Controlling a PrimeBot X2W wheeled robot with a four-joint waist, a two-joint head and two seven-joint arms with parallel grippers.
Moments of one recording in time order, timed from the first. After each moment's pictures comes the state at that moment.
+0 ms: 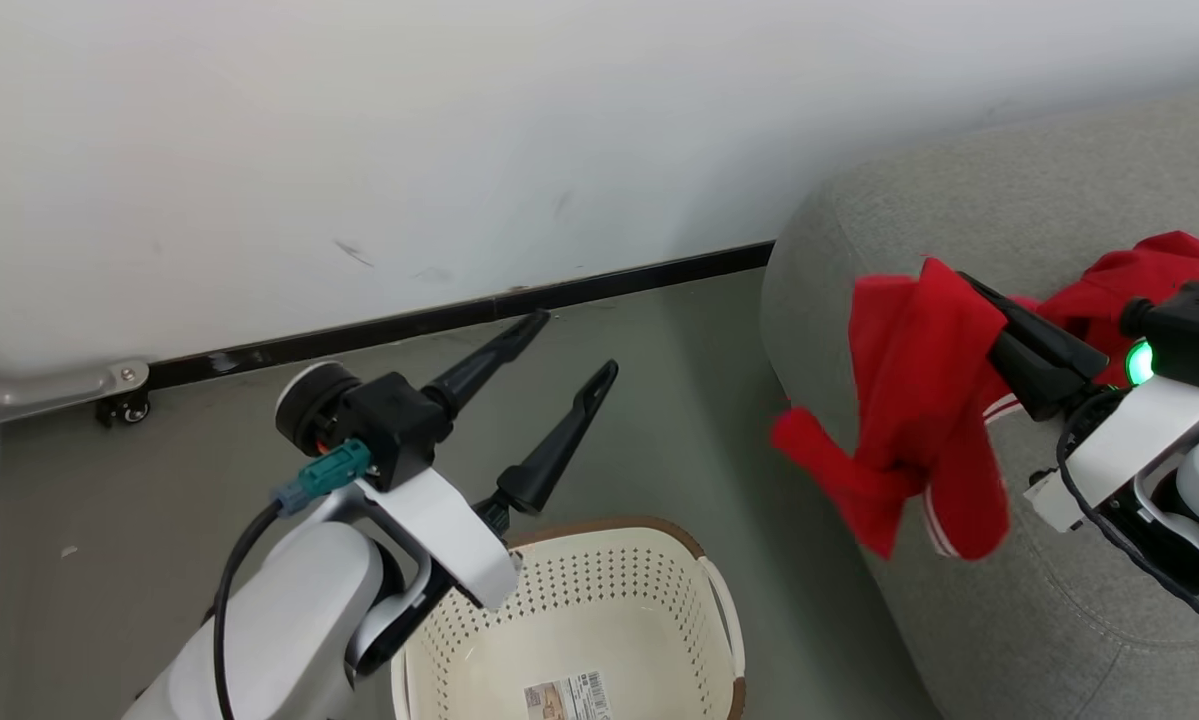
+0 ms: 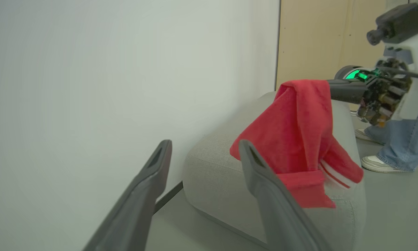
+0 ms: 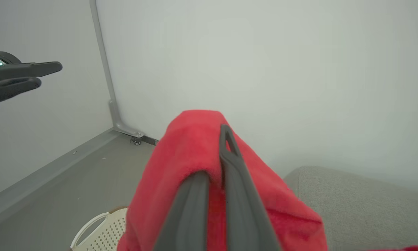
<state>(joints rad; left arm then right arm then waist) -0.59 0.32 -0.71 0.32 -0.52 -0.12 -0.25 -0.69 -0.72 0.90 0.35 0.86 0.13 -0.25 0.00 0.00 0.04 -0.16</state>
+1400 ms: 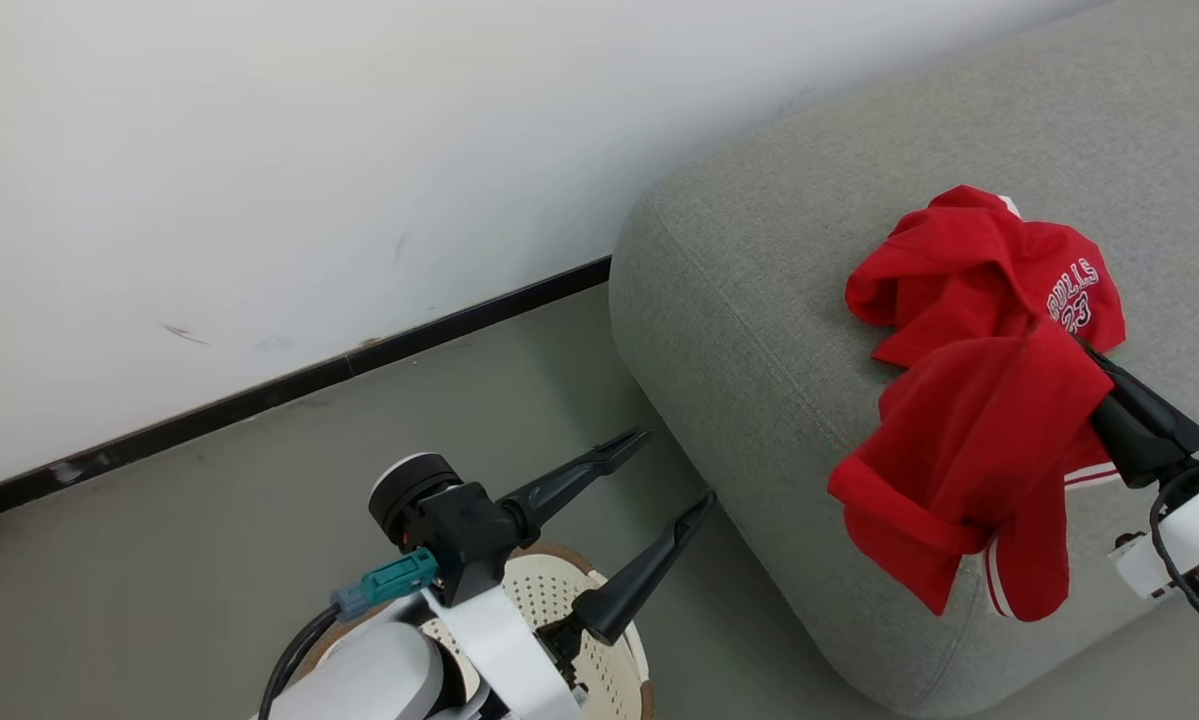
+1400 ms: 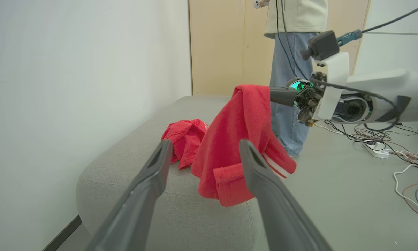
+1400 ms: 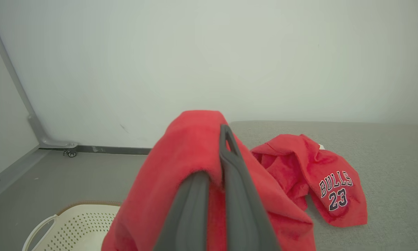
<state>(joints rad) -0.49 0.34 -0.86 0.16 -0.59 -0.12 -0.25 -0.39 -0.76 0.60 0.31 0.80 0.13 -0.25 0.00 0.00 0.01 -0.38</state>
